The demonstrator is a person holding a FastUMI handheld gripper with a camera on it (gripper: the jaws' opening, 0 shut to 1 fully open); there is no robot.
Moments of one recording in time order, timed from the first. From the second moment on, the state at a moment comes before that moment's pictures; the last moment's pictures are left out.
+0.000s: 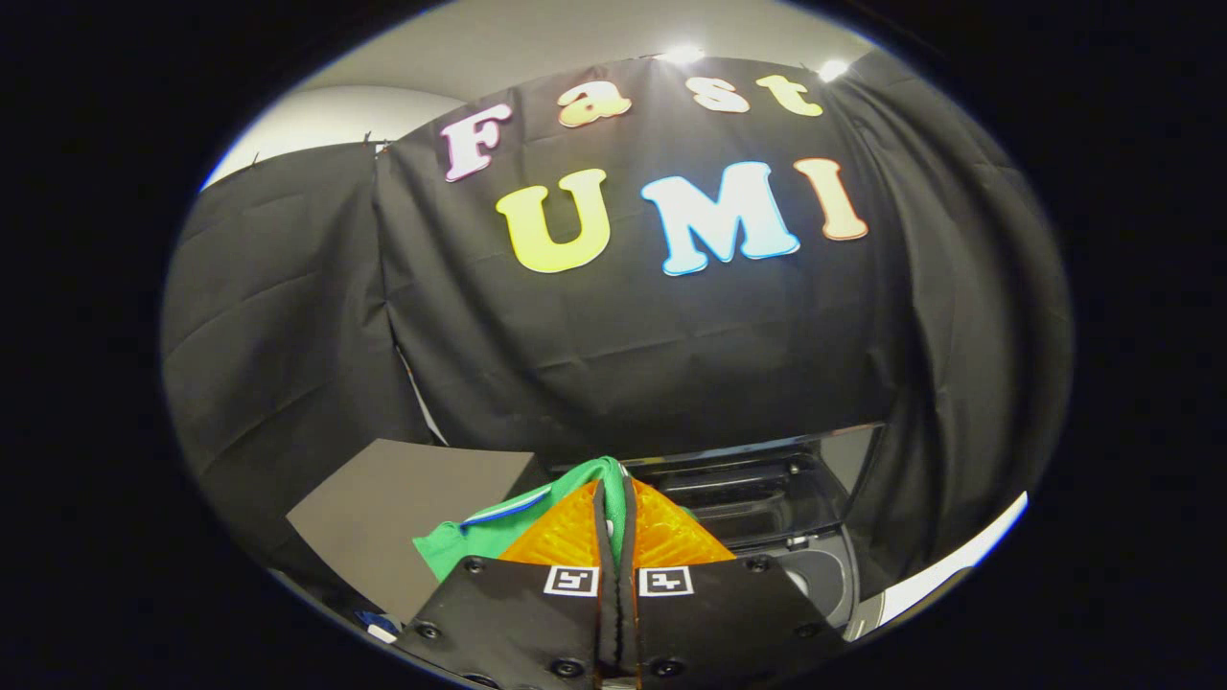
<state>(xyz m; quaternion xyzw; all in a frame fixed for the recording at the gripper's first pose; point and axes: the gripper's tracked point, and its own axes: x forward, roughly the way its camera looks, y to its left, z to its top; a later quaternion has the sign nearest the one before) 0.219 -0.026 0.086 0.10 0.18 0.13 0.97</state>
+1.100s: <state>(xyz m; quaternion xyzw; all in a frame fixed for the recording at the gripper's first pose) 0.213 -0.061 -0.028 0.07 0.27 0.10 0.95</state>
